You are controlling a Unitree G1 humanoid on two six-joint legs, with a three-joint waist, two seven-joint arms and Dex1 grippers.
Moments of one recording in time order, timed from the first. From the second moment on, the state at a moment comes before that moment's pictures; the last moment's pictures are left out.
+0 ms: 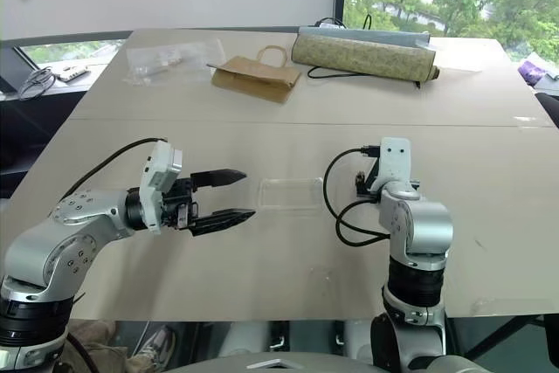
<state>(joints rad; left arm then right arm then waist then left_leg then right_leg) -0.12 0.76 0.16 -0.42 -0.69 0.68 -1.04 -0.41 0.06 -0.10 -0.45 0.02 1.47 -0.12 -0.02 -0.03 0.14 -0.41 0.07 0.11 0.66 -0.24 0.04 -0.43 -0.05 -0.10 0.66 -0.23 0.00</state>
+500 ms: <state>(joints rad) -0.09 0.76 0.16 -0.43 -0.69 0.64 -1.00 -0.41 0.03 -0.20 -0.51 0.05 1.55 -0.03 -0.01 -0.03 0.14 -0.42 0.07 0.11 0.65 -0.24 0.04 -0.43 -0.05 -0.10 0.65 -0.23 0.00</state>
